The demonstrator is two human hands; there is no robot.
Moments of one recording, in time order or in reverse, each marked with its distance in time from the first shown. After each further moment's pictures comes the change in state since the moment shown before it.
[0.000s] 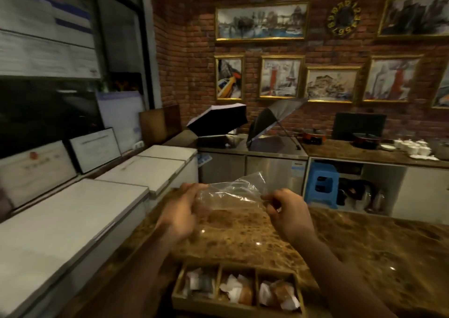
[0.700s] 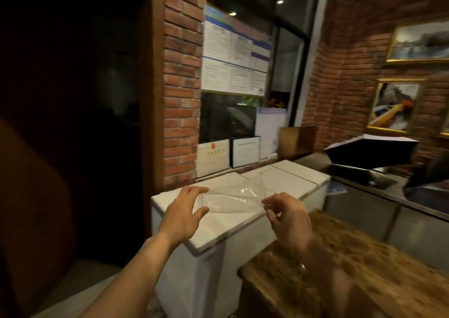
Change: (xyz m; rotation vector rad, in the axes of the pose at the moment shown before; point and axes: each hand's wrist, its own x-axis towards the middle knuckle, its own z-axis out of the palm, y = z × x) left_hand -0.261 -0.191 -0.280 0.211 0.405 -0.454; right_hand -0.085 -0.349 0.185 0.357 -0.298 -0.538
